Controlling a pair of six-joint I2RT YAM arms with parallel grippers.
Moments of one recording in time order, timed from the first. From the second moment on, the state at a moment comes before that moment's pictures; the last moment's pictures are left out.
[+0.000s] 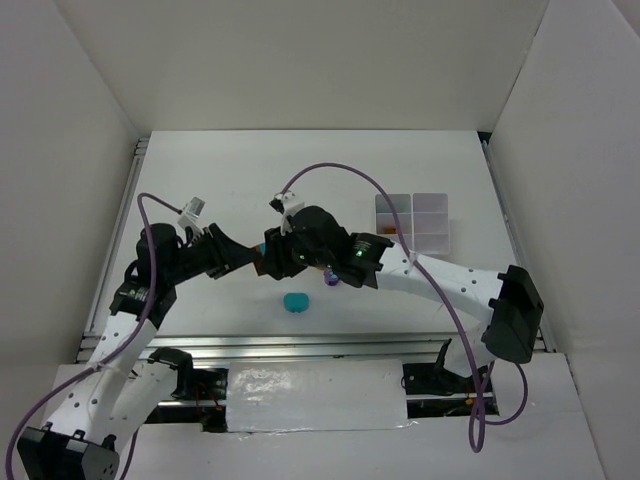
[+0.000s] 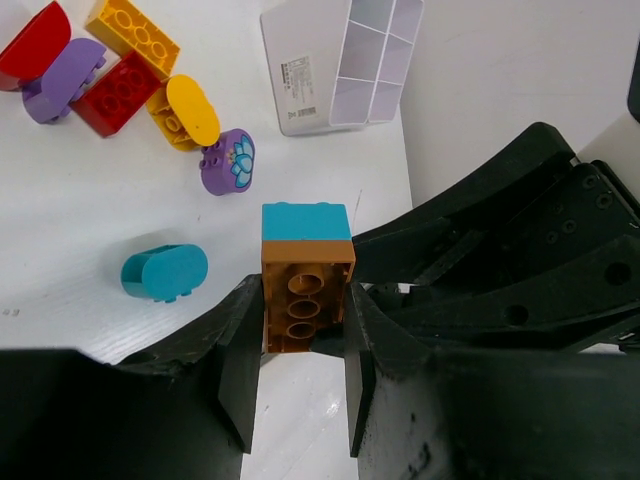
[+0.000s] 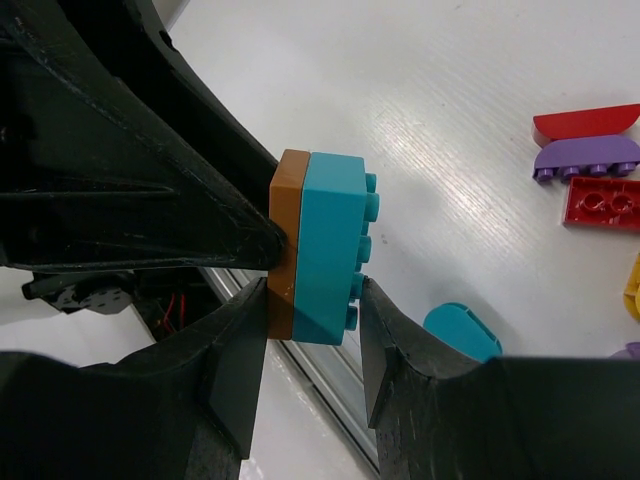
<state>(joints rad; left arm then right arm) -0.19 0.74 0.66 -0.31 0.60 -0.84 1.05 1.50 1.25 -0.25 -0.02 0.49</state>
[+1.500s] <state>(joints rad) -0.19 0.55 0.66 0.17 1.13 -0.84 0.95 1.21 1.03 0.19 -0.69 0.59</state>
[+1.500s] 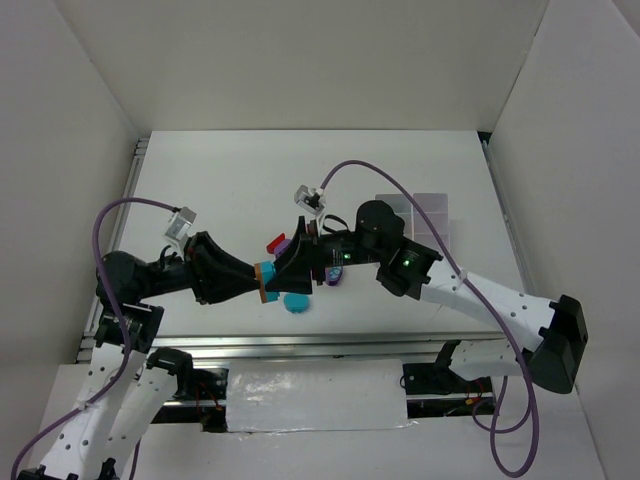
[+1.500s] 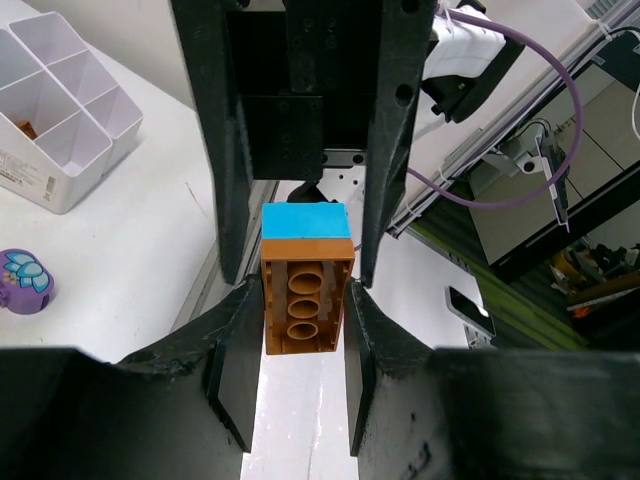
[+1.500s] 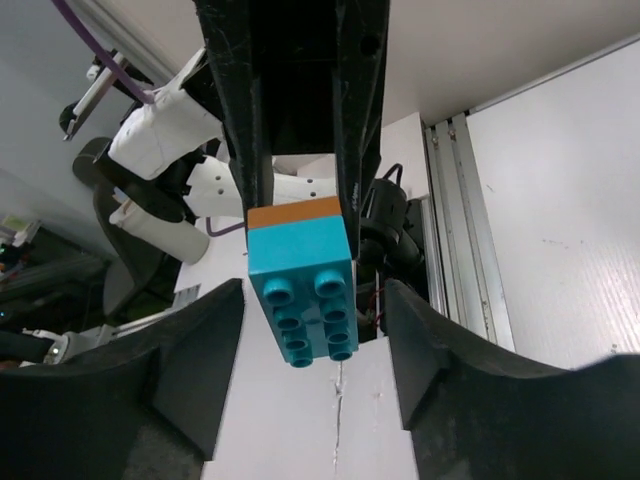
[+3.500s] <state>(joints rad) -0.20 0.53 0.69 -0.07 0.94 -0.68 0.80 1.09 0.88 0.10 -0.48 0.48</state>
